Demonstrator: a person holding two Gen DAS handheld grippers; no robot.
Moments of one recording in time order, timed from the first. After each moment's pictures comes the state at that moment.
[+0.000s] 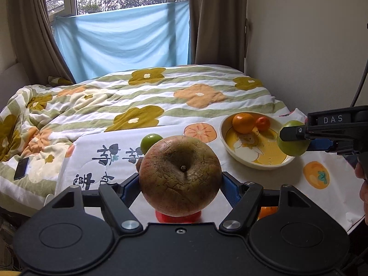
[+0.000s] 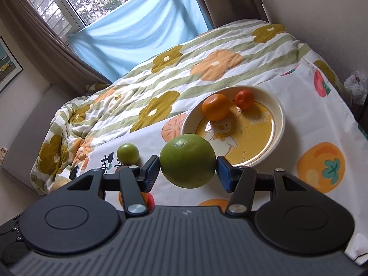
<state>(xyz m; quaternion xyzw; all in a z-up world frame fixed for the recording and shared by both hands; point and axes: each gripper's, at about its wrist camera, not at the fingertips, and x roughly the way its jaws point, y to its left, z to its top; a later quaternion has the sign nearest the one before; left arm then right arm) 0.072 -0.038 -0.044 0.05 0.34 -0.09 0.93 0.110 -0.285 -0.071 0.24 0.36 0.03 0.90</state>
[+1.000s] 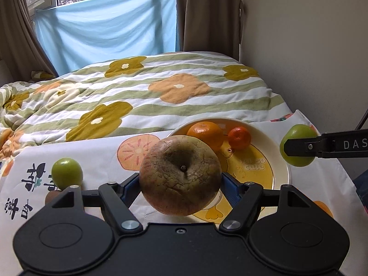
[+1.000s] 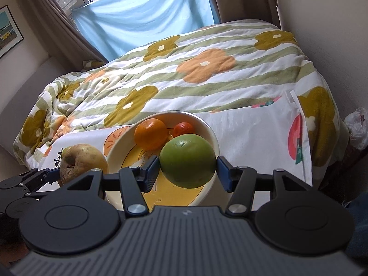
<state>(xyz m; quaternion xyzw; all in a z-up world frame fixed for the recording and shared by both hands) 0.191 -0.184 -0.104 0.06 0.37 -0.09 0.92 0.204 -0.402 -0.112 0.15 0.39 0.08 0.91</state>
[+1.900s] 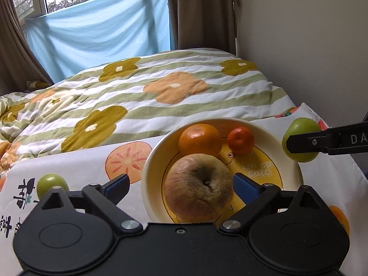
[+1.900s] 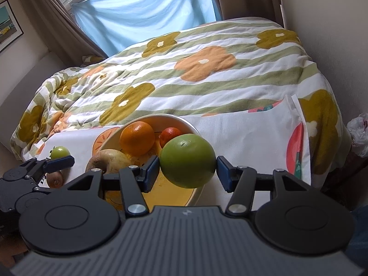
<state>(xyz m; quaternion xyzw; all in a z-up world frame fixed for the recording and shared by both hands) 0.212 -0.199 -0.115 0.08 0.37 -0.09 0.92 0.227 -0.414 -0.124 0.14 0.39 0.09 0.90</state>
